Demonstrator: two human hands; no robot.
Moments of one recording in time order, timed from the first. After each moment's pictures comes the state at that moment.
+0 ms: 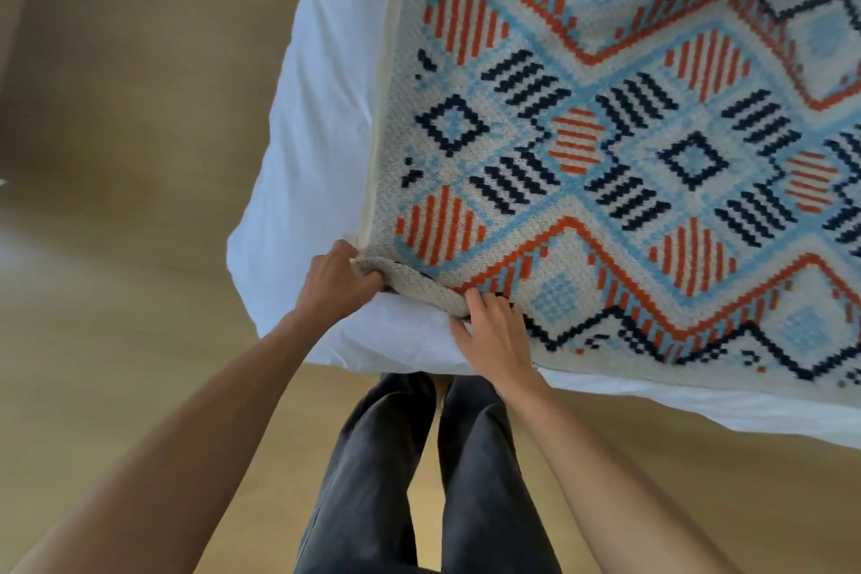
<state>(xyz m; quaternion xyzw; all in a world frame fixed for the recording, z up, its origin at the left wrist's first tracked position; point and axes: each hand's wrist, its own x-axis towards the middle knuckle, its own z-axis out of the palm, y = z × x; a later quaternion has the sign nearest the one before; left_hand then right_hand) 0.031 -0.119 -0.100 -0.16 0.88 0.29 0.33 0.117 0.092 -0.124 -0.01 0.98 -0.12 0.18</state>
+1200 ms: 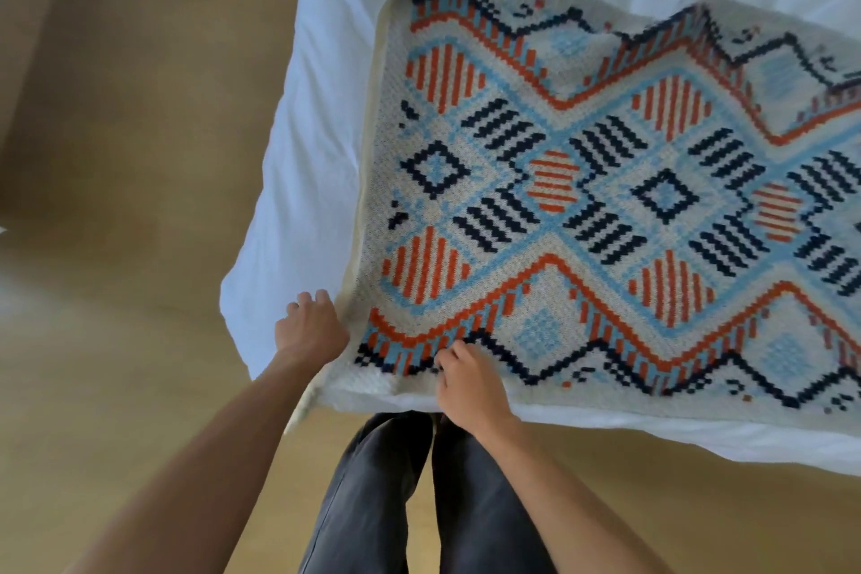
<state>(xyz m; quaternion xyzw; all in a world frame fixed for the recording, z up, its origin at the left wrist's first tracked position) 0.030 -0.123 -0.100 -0.09 0.91 0.05 0.39 0.117 0.084 -0.102 -0.04 0.92 -0.19 0.33</state>
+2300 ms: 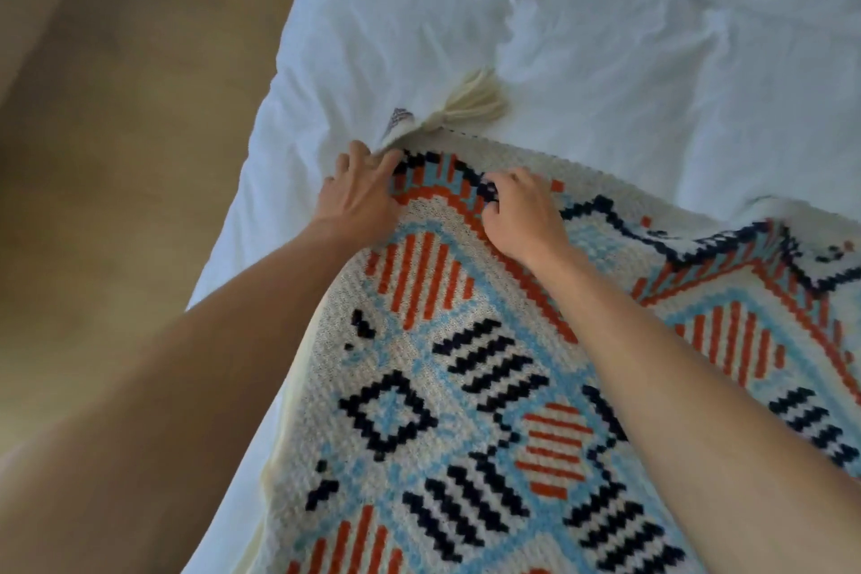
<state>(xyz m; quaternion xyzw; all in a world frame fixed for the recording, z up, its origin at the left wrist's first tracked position) -0.404 0.005 -0.151 0.03 0.98 0.12 0.14 -0.396 0.200 -0.145 -0.01 0.97 -0.17 0.16</state>
